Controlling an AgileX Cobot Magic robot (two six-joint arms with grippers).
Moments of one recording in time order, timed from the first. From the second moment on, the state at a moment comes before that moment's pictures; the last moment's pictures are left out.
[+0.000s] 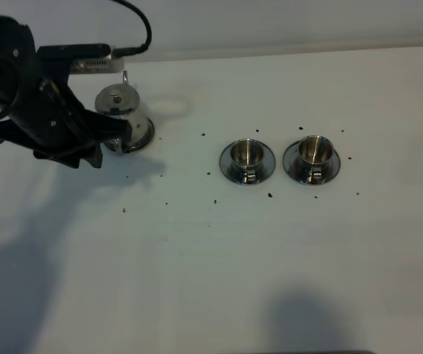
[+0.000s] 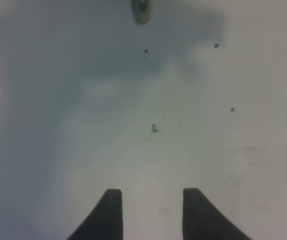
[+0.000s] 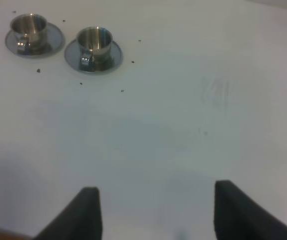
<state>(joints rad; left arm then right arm) -0.31 1.73 -1.32 0.01 0.92 -0.25 0.10 -0.01 -0.49 0.10 1.08 -0.19</state>
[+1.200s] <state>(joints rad) -0.25 1.82 -1.37 -0.07 0.99 -0.17 0.10 -0.01 -0.49 0.10 1.08 -0.19</state>
